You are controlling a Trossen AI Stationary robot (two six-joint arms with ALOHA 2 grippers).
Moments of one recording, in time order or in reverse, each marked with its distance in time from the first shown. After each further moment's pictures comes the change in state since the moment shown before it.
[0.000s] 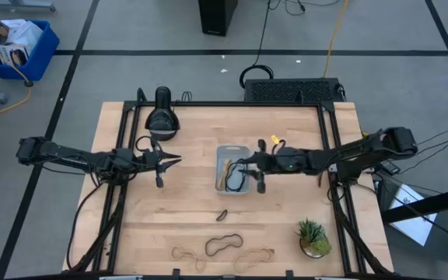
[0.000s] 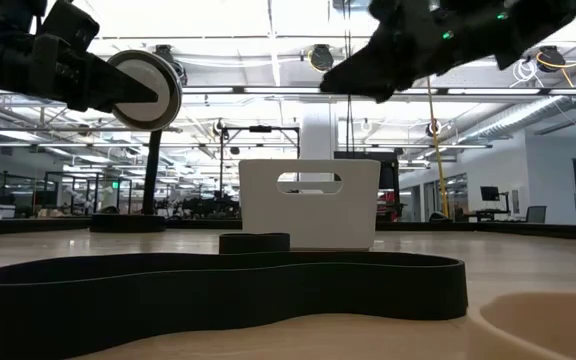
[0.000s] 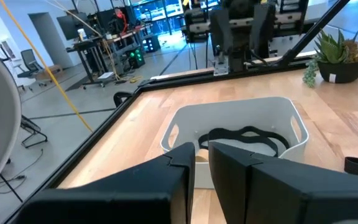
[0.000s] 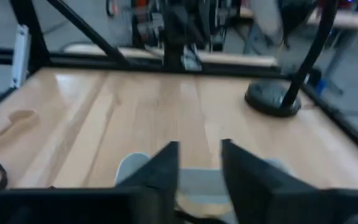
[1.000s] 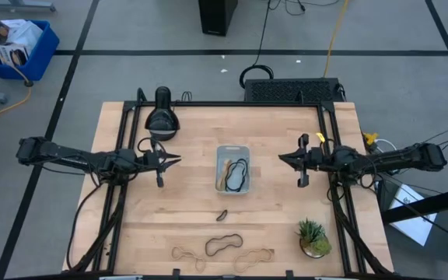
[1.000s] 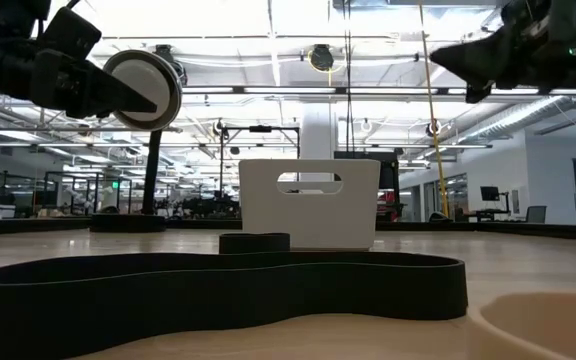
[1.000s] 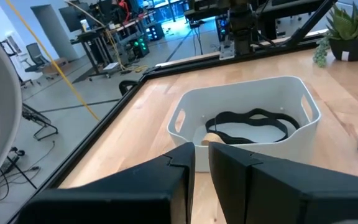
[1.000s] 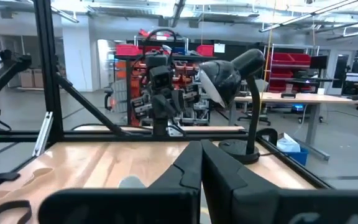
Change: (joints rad) left arm 0.003 0.000 0.000 -0.057 -0.028 0.026; right arm -0.046 -0.805 -0.557 0.165 -0.023 0.006
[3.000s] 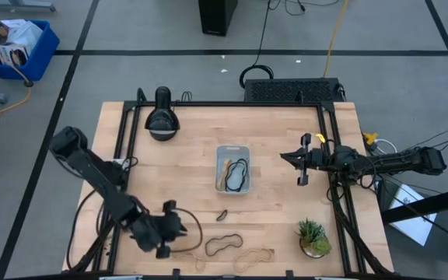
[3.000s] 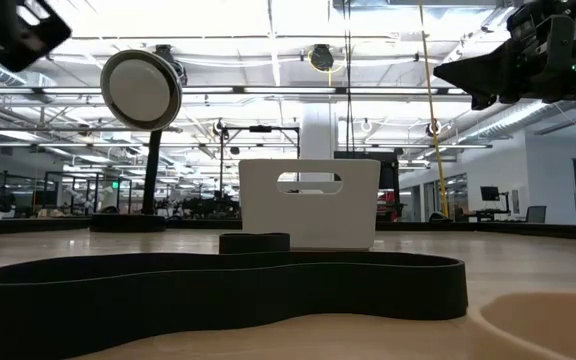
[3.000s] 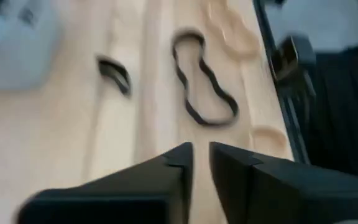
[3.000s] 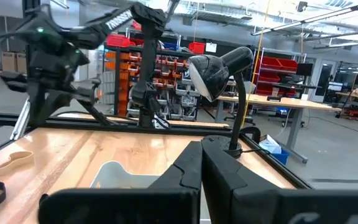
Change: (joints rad) left arm -0.715 0.902 0.770 -0.566 -0.085 -0.889; right arm -0.036 -0.062 -0.034 -0.029 -0.004 -0.084
